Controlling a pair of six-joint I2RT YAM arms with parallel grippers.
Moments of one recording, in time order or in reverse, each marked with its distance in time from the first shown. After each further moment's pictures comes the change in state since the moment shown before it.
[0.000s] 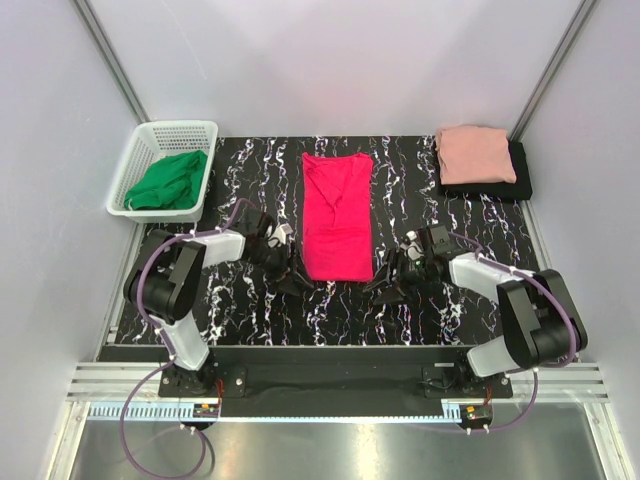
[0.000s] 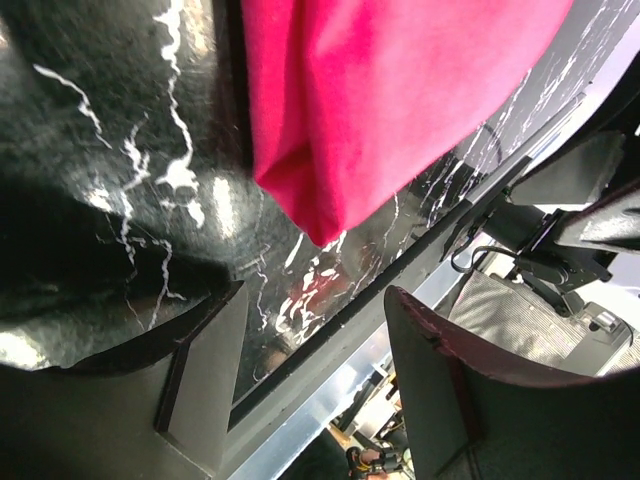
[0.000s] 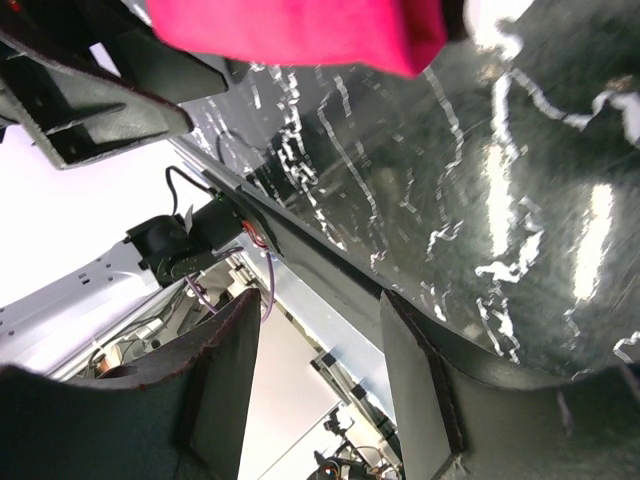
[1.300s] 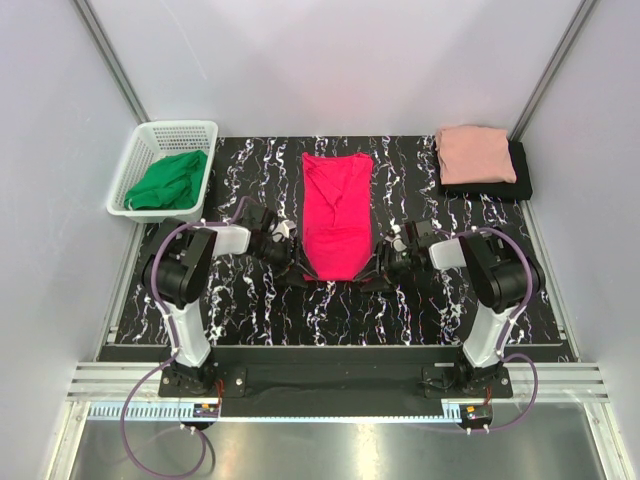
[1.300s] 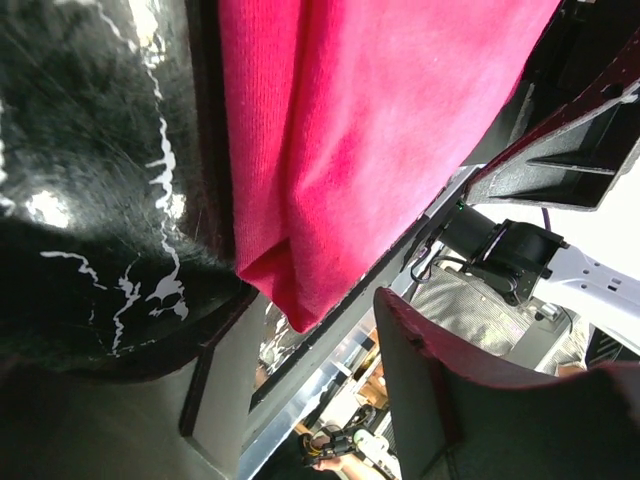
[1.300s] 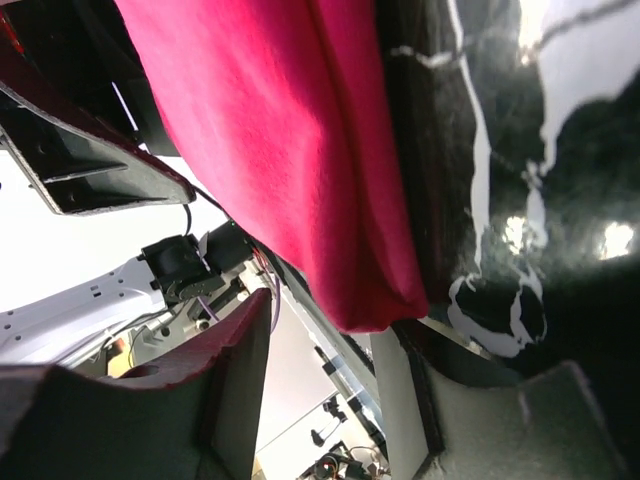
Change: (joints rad) left arm 0.014 0.136 0.068 0.090 0.090 -0.069; right arm 0.000 0.401 0.105 0.330 -0.099 0.002
